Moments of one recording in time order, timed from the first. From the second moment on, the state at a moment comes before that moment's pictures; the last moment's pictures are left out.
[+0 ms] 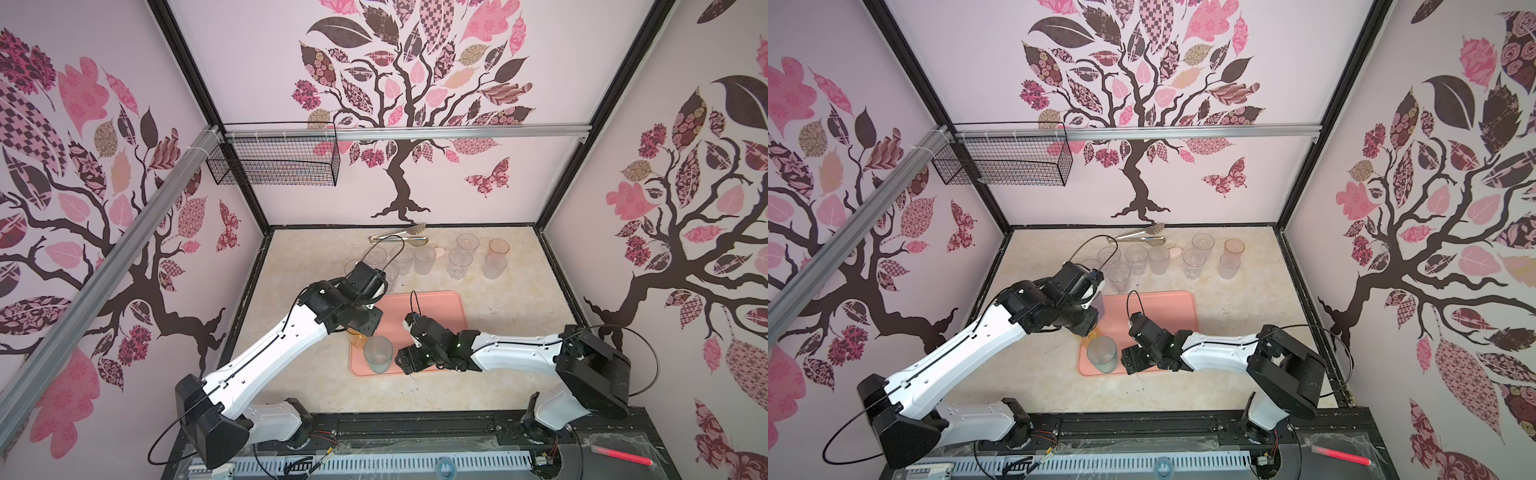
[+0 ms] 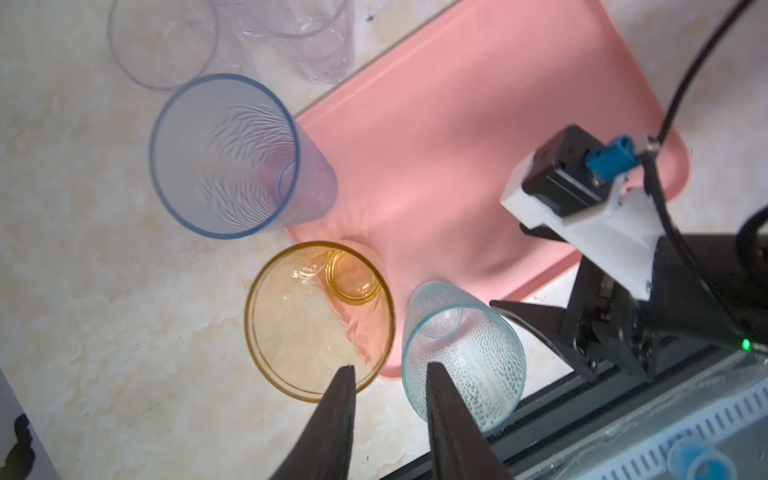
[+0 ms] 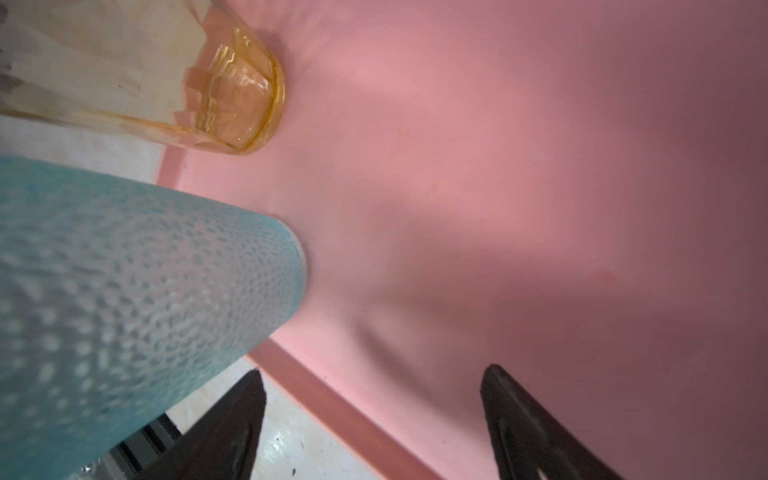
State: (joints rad) left arm -0.70 1.28 1.30 -1.14 -0.13 -0.18; right arm 1.02 1.56 0.77 -0.15 -0.06 0.63
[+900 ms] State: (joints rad) left arm -0.47 1.19 1.29 -0.96 -0.18 -0.19; right arm 1.10 1.73 0.93 -0.14 -0.10 0.66
